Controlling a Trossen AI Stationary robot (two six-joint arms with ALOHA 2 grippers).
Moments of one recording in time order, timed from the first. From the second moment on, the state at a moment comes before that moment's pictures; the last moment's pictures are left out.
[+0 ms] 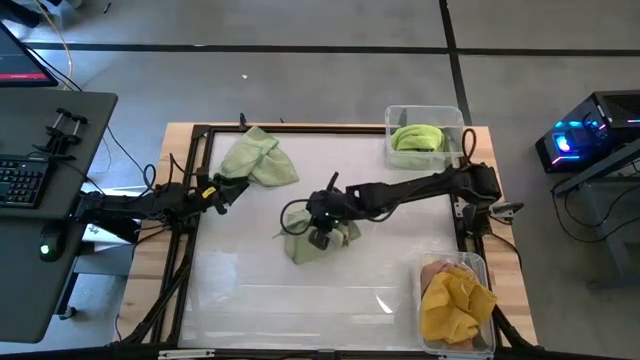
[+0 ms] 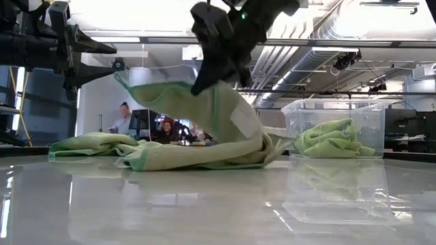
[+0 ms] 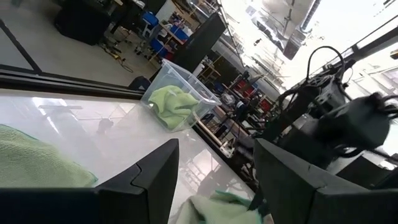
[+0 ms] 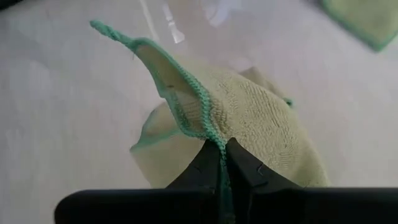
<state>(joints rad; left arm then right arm) -0.04 0.04 0.01 0.10 -0.49 -0.68 0.08 1.90 1.46 -0.45 0.06 0.44</state>
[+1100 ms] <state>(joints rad) -0.04 0.04 0.01 0.10 -0.48 -0.68 -0.02 1.90 1.42 -0.81 -0.12 0.78</state>
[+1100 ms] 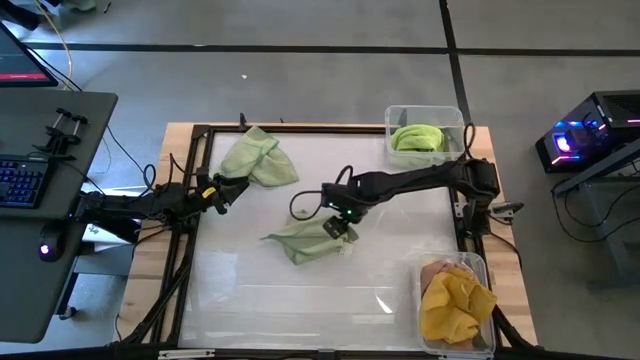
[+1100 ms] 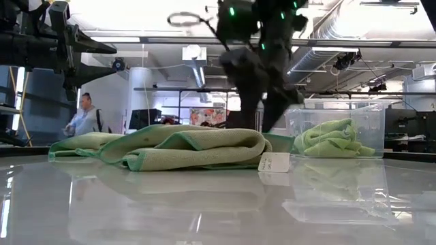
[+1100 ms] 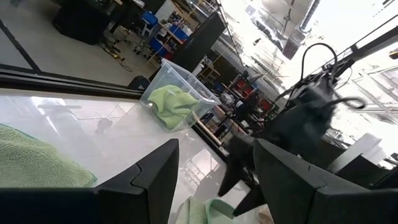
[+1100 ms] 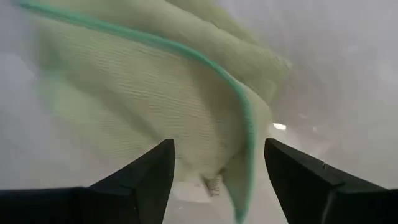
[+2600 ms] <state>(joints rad) -0.04 0.04 0.01 0.09 -0.49 -0.68 -0.04 1.87 1.77 -1.01 -0.01 0.47</state>
